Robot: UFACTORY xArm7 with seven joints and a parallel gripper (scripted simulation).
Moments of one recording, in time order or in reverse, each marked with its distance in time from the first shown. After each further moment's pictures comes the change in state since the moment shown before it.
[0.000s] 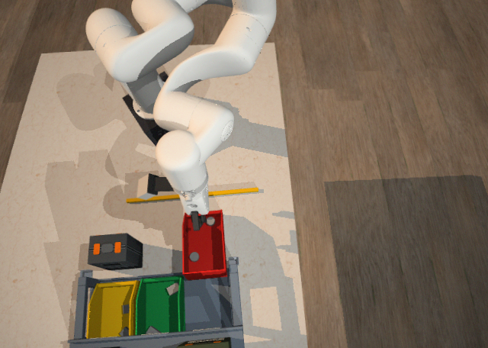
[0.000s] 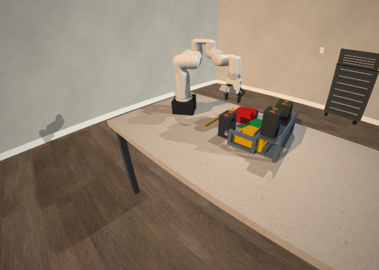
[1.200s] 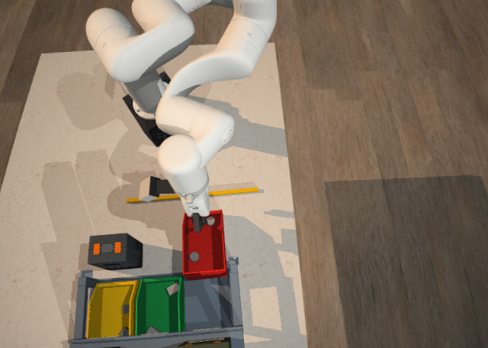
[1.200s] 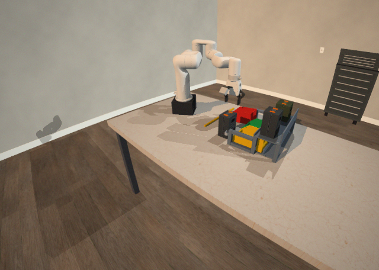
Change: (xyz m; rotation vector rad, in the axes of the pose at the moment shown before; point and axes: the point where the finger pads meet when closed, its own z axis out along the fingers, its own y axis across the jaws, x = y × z) arm 0.000 0.000 0.014 0.000 0.000 0.000
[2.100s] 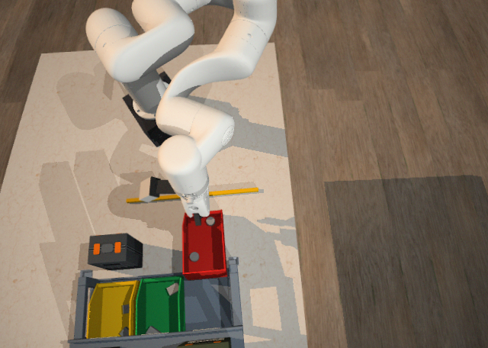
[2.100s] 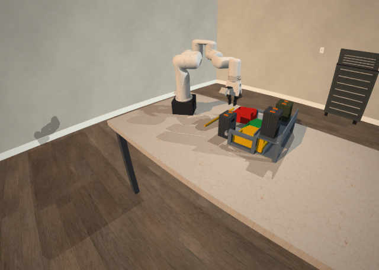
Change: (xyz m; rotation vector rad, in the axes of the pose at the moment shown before) arm 0.000 0.000 0.002 0.000 0.000 0.000
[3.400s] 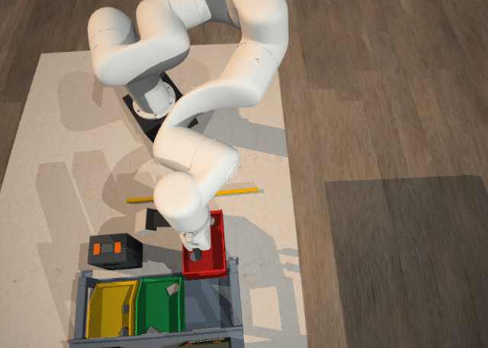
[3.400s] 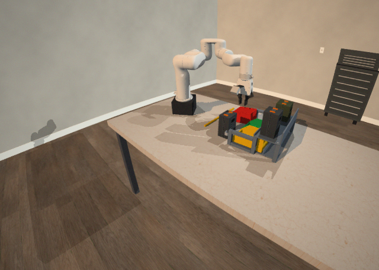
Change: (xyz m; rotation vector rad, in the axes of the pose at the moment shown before) arm 0.000 -0.077 -0.023 -0.001 0.000 -0.001
